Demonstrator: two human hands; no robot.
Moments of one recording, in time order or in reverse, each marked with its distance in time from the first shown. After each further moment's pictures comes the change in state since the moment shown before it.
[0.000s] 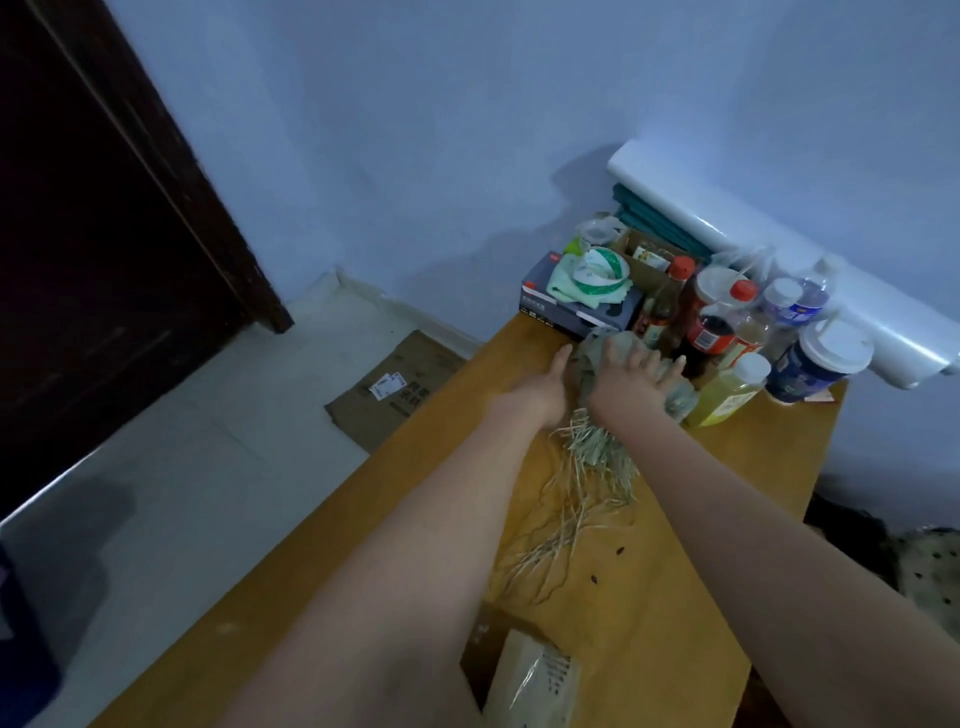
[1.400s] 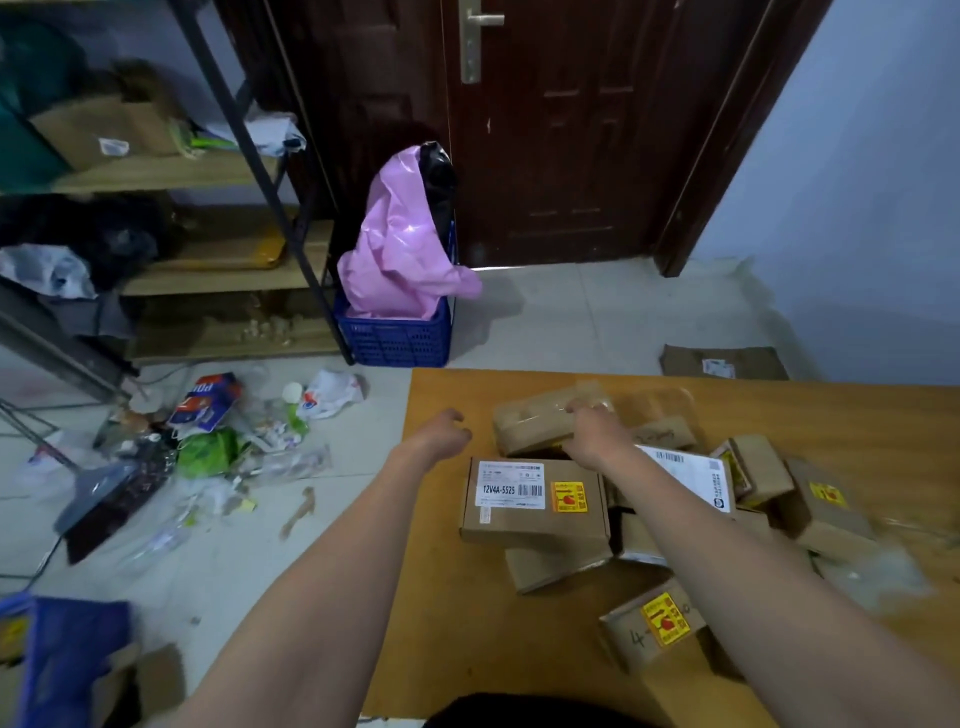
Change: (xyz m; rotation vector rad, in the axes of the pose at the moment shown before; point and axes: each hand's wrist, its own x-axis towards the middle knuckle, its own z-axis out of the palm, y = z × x) left_hand -0.712 -0.421 0.199 -0.867 0.512 -0.879; right_hand -0.605 -0.261 0.147 -0.062 -0.238 -1.038
